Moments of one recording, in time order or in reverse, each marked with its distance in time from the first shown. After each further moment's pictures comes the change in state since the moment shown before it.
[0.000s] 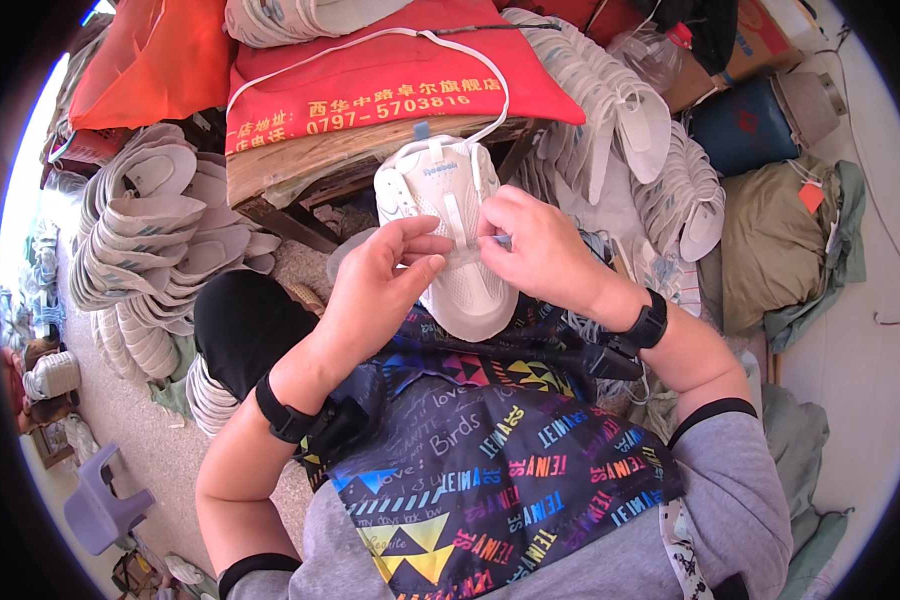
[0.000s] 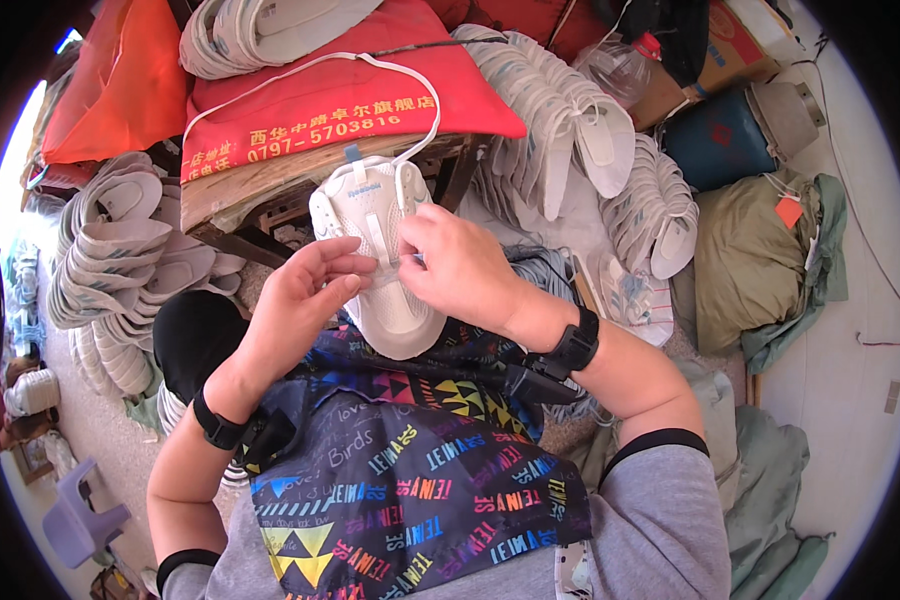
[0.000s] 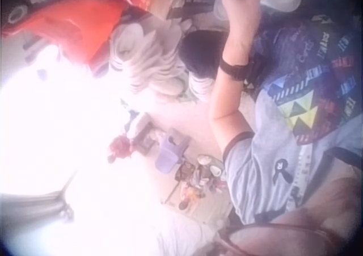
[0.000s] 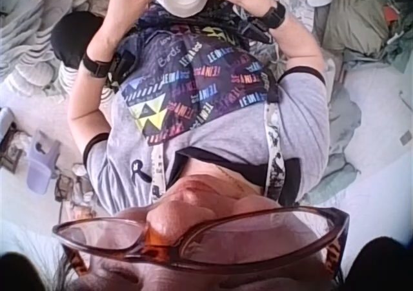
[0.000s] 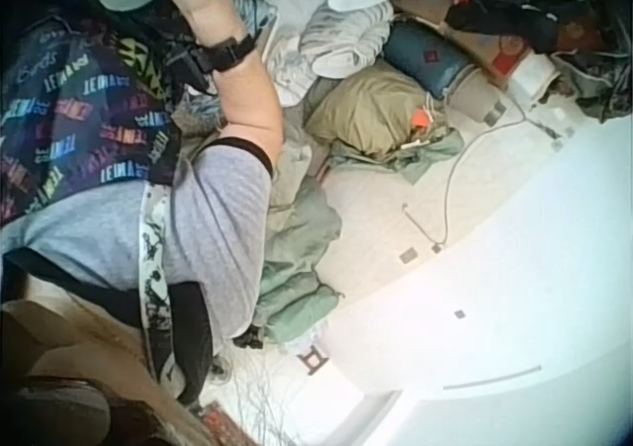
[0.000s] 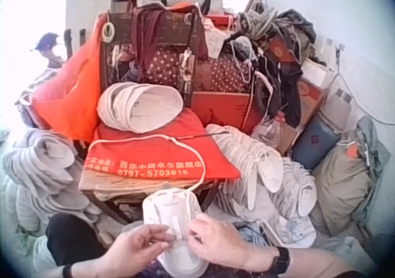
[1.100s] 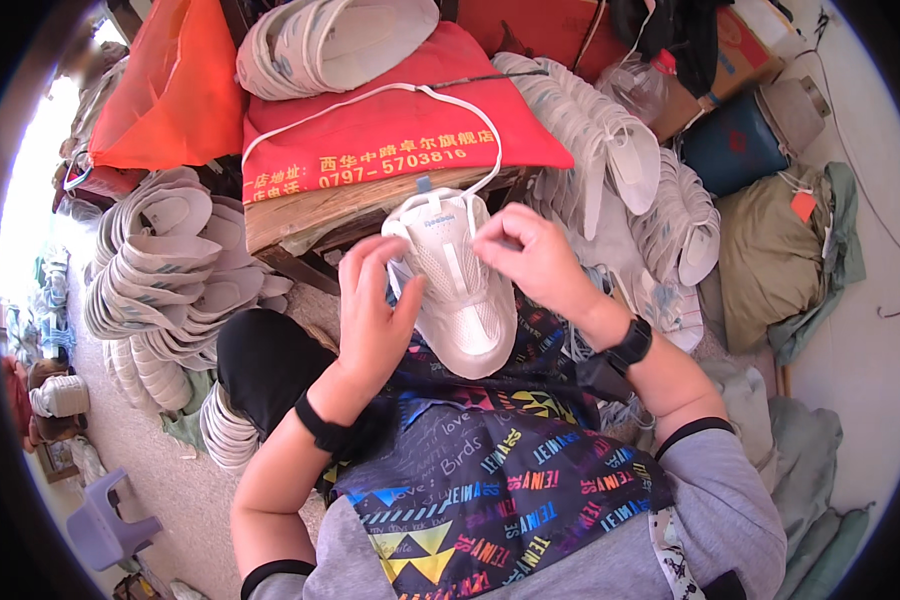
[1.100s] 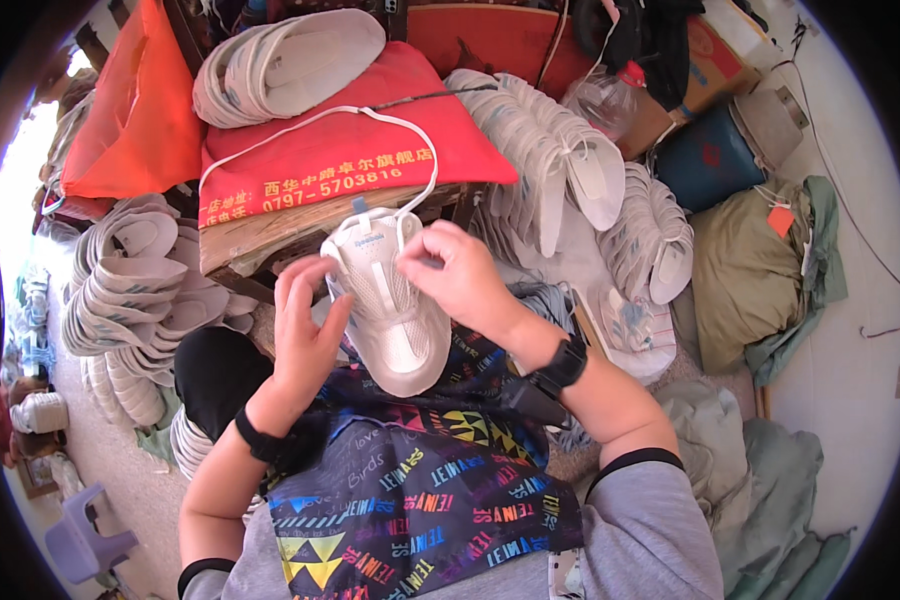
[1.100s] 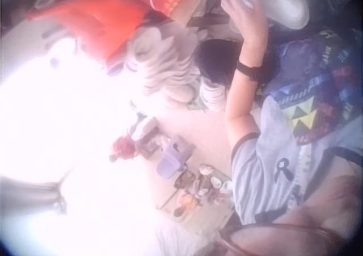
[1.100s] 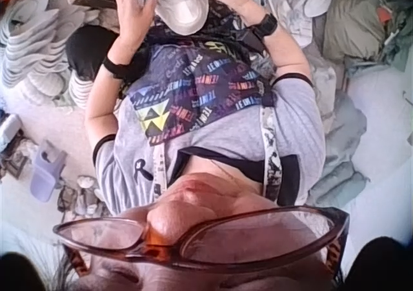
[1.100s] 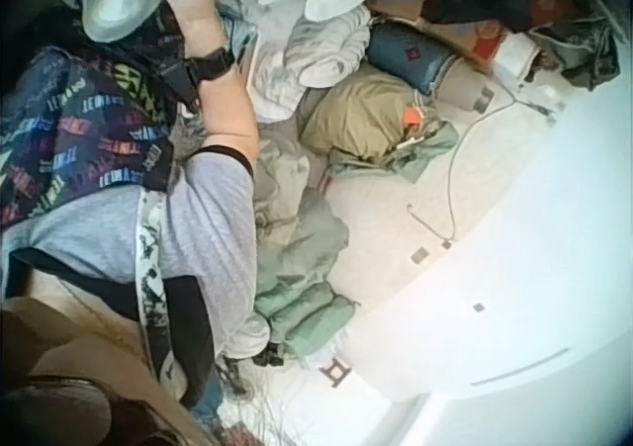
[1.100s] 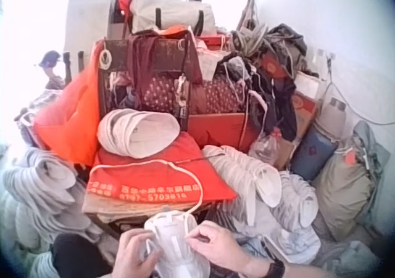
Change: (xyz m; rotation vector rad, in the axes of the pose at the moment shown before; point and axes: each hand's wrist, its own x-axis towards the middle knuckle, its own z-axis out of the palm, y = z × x) left_hand 0.011 -0.017 -0.004 0.762 0.550 0.535; right_hand 0.018 0.020 0.003 0.434 0.193 0.074
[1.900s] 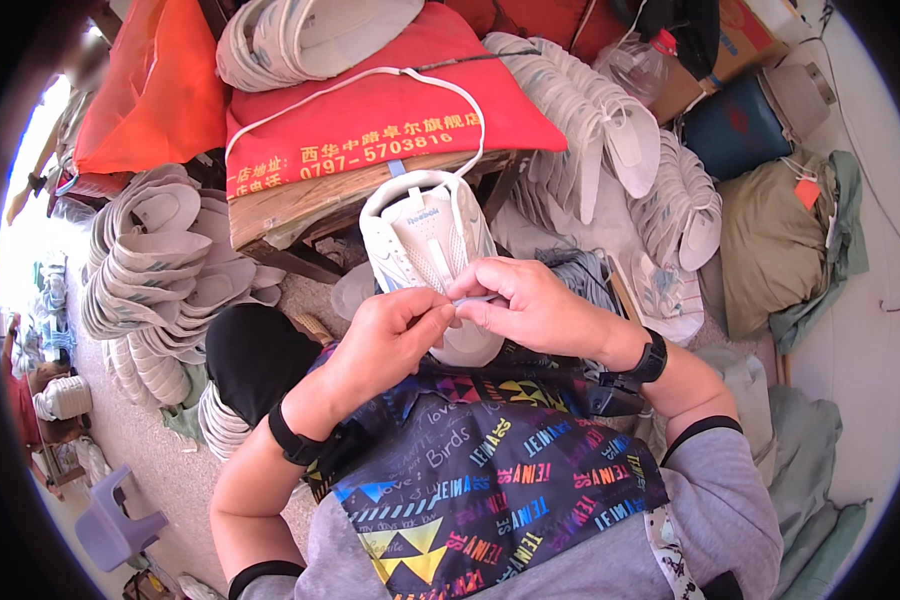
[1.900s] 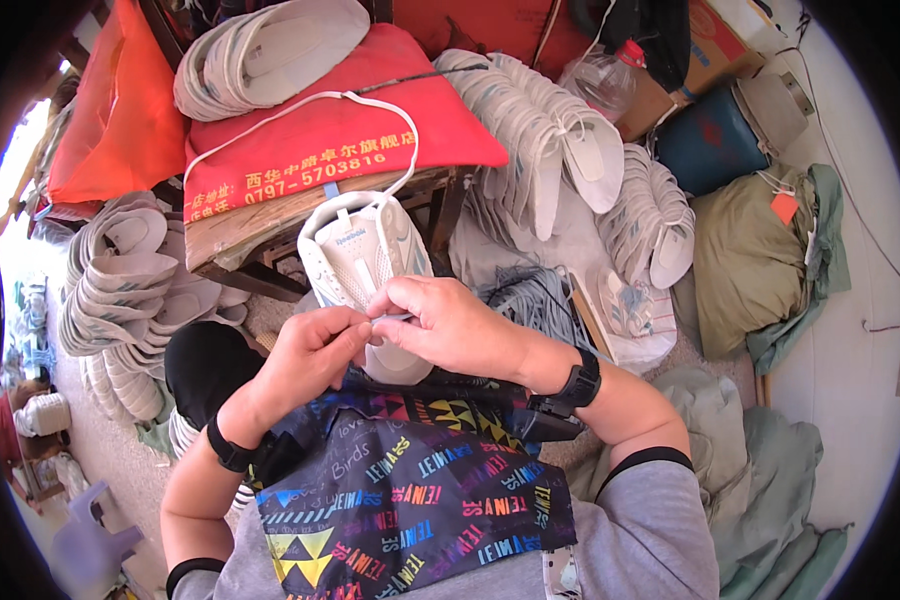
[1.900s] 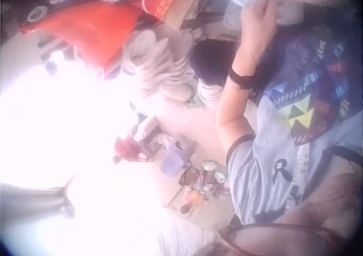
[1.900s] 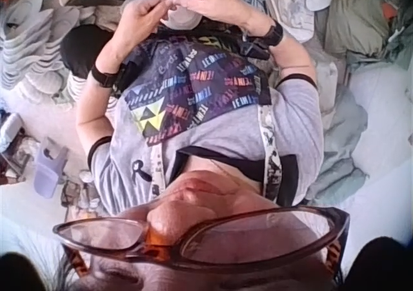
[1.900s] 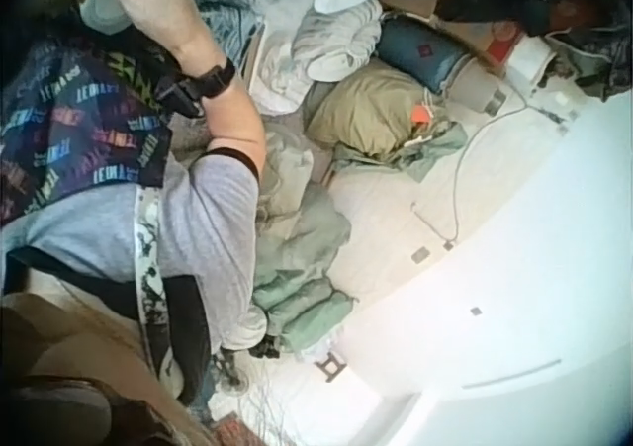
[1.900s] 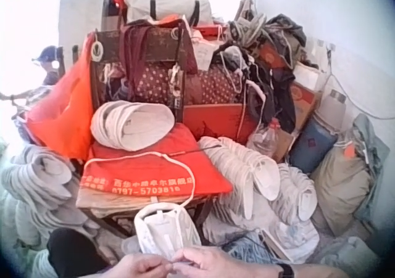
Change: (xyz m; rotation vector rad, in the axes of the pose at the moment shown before) left_hand 0.009 0.038 -0.023 -0.571 -0.803 -0.560; right_hand -0.035 -0.028 -0.006 0.111 -0.381 0.032
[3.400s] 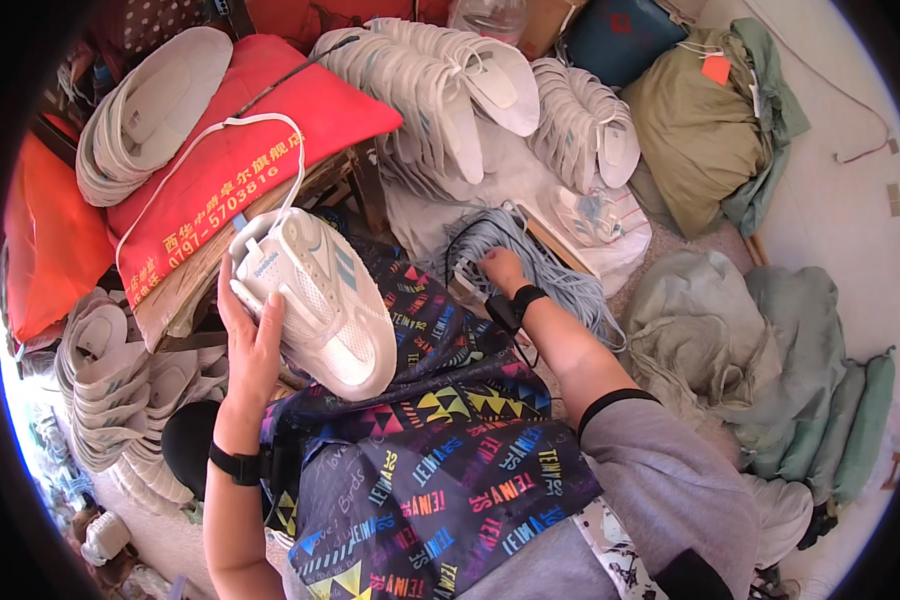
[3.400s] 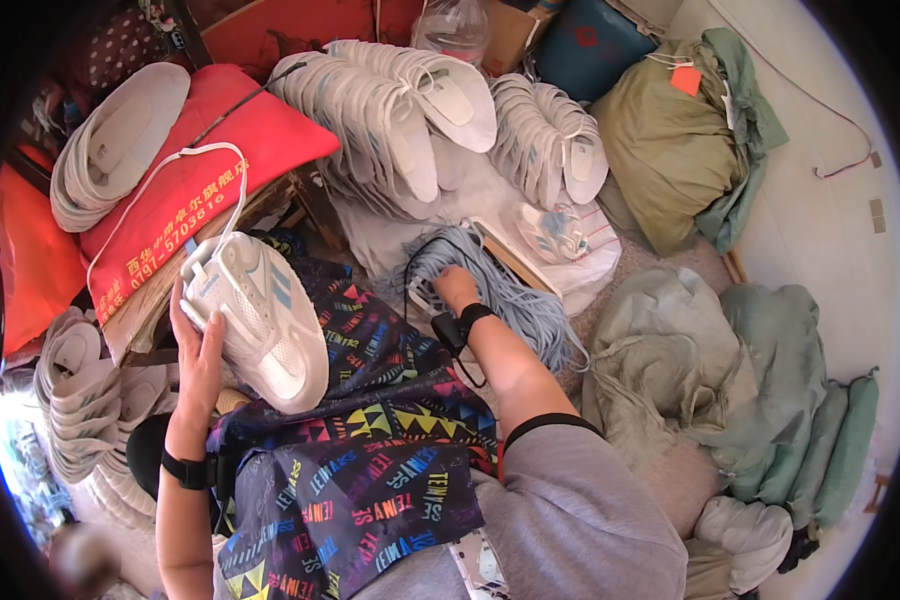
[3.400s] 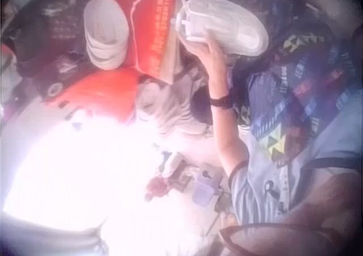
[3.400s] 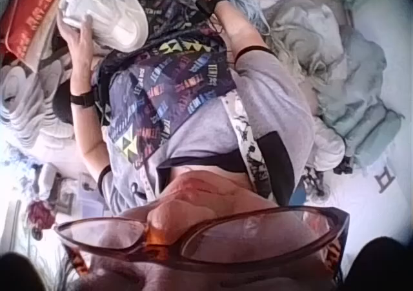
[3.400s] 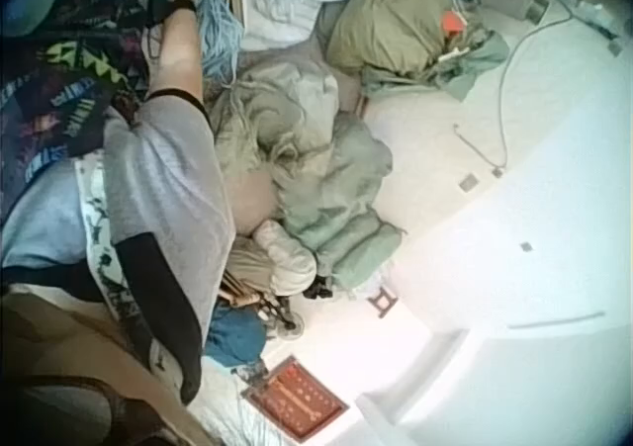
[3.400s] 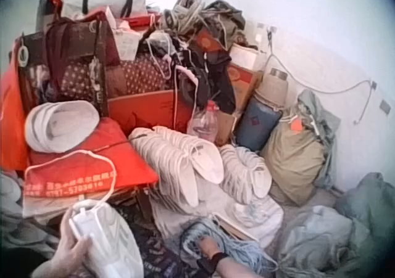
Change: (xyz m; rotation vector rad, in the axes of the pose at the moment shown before) left_hand 0.057 -0.054 -0.027 0.262 0.408 0.352; right_hand -0.117 0.353 -0.001 -0.309 0.654 0.986
